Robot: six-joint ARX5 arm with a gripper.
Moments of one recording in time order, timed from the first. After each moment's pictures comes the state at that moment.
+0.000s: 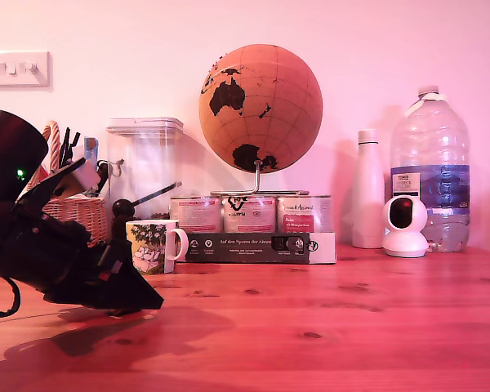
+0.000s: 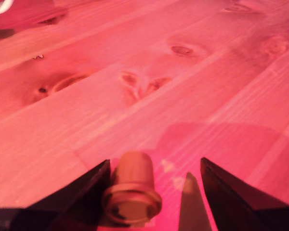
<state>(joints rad) -0.34 1.84 0.55 0.68 0.44 0.11</state>
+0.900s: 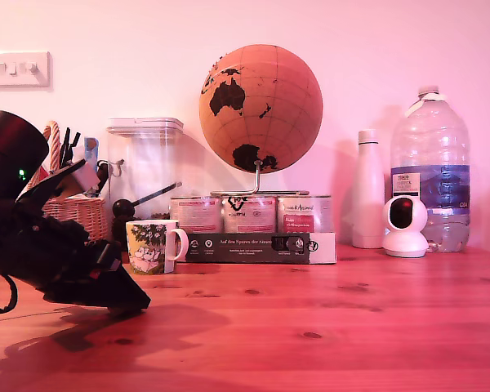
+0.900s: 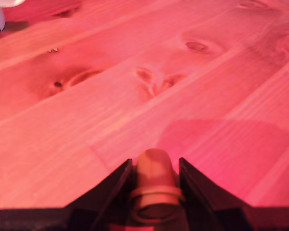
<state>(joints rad) -0.32 1.82 0.58 0.60 0.43 0.11</state>
